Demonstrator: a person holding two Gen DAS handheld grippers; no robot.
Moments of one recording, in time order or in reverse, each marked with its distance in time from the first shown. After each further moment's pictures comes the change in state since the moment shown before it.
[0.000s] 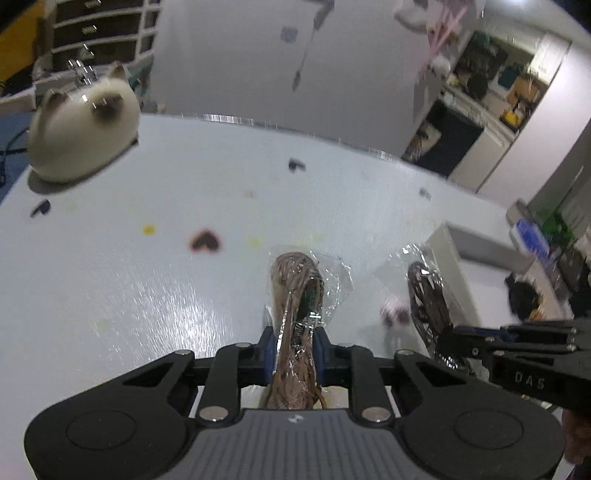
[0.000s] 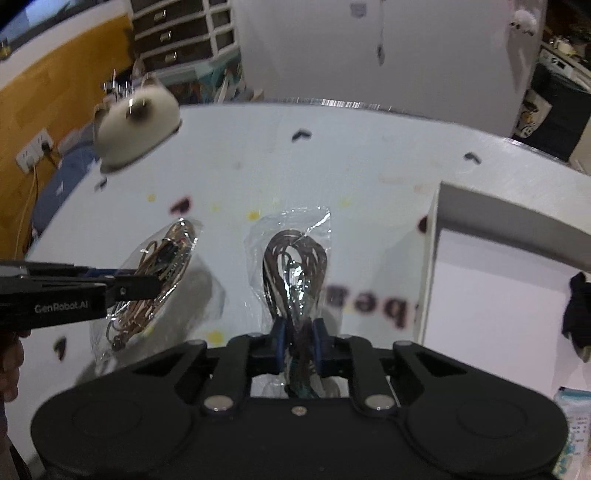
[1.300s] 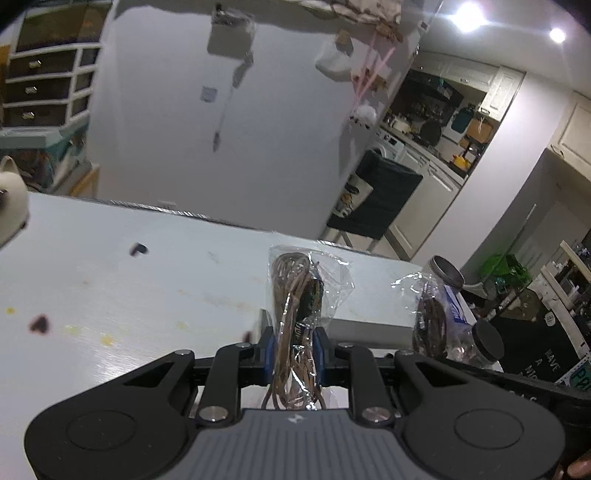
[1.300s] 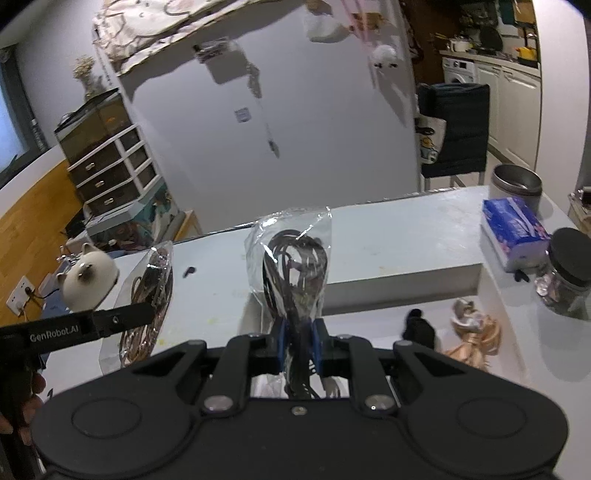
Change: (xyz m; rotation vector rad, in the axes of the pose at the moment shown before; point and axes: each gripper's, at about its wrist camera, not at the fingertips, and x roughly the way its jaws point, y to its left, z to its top) left arm 0.004 -0.203 0.044 0.007 -0.156 -0.120; right arm -0.122 -0.190 -0.006 0.292 -0.270 -0.038
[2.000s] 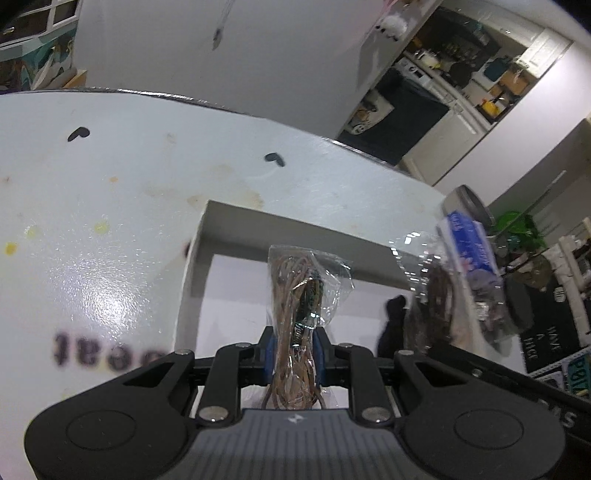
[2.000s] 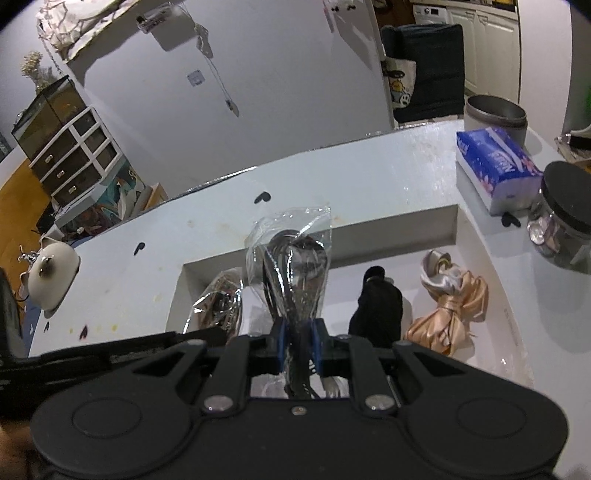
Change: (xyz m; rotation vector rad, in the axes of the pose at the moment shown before) left arm 0.133 -0.019 -0.034 -0.100 0.268 0.023; right arm 0.059 -0.056 -0.008 0.101 0.148 -0.037
